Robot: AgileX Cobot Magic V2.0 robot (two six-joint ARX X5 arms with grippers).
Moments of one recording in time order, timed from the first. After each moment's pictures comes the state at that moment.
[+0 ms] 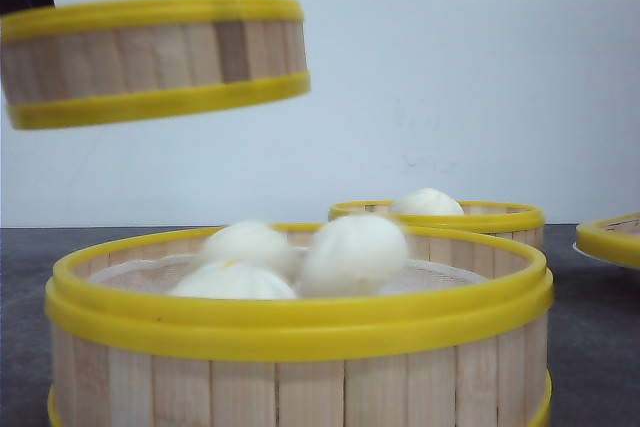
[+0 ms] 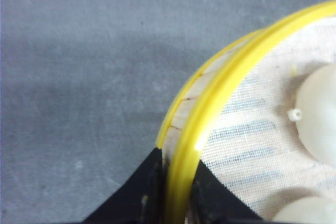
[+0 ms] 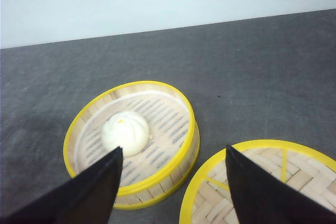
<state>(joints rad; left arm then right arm) -0.12 1.23 1.17 -0.69 0.20 -0.17 0.10 0.69 0.80 -0.46 -0.13 0.23</state>
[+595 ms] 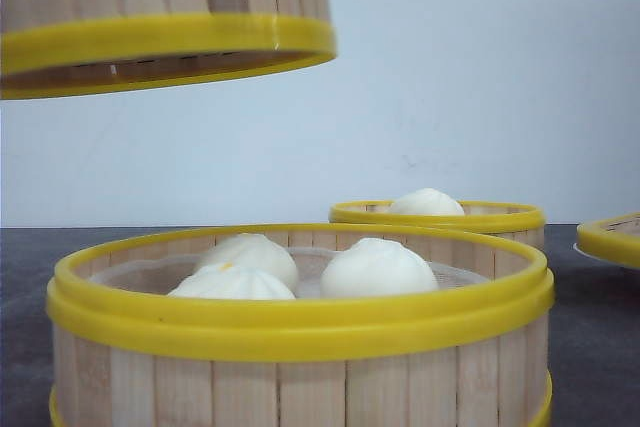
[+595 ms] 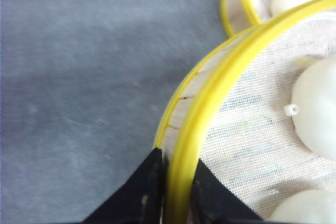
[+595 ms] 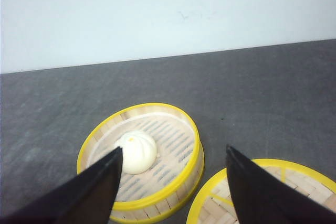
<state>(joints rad) -0.26 1.15 1.17 -0.92 0.28 -0.11 0.10 0.58 0.80 -0.46 -0.13 0.23</state>
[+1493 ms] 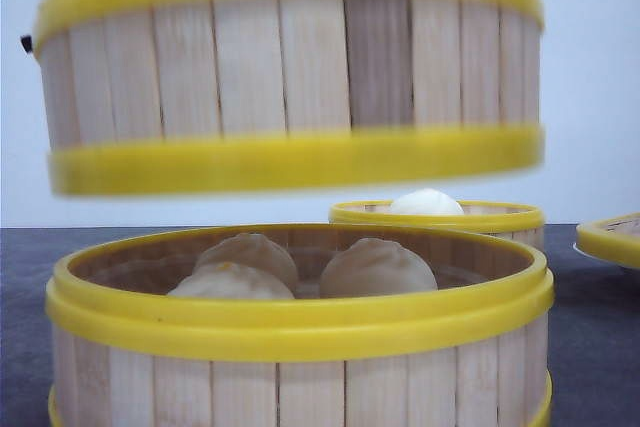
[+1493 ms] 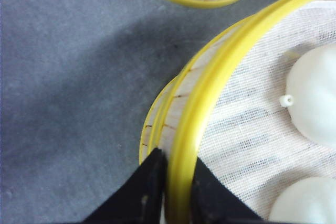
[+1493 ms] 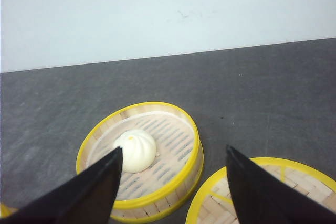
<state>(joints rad) -0.59 1.36 1.12 -0.77 0.19 -0.10 0.10 0.59 0.80 -0.46 -0.13 0.23</state>
